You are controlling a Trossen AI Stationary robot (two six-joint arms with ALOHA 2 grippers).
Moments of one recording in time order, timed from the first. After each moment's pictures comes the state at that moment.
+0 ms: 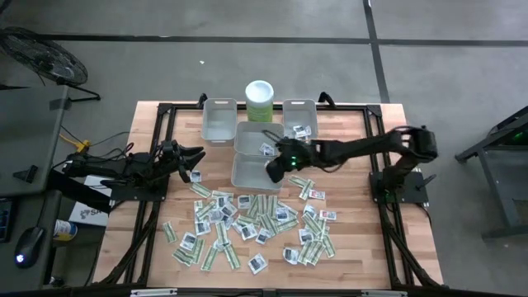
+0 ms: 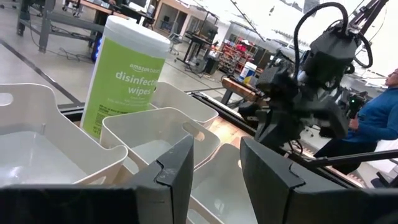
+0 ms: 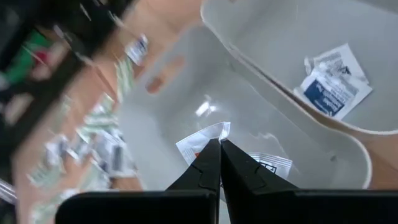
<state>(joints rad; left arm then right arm) -0.15 0.02 0.05 0.04 -0.62 -0.40 -0.08 1.67 1.06 -0.10 0.07 0.78</state>
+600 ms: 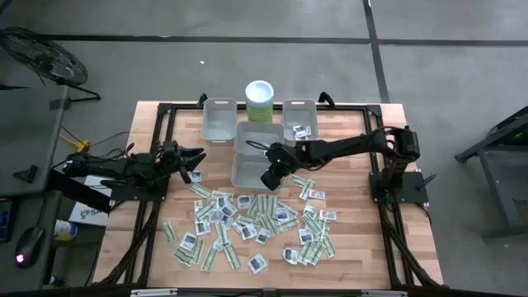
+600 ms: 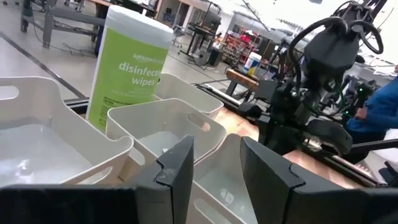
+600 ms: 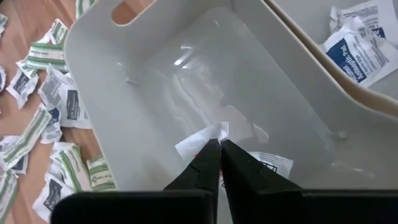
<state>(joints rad) -0.15 0.02 0.05 0.00 -0.62 -0.40 -0.08 1.82 1.21 -0.32 -0.01 0.65</state>
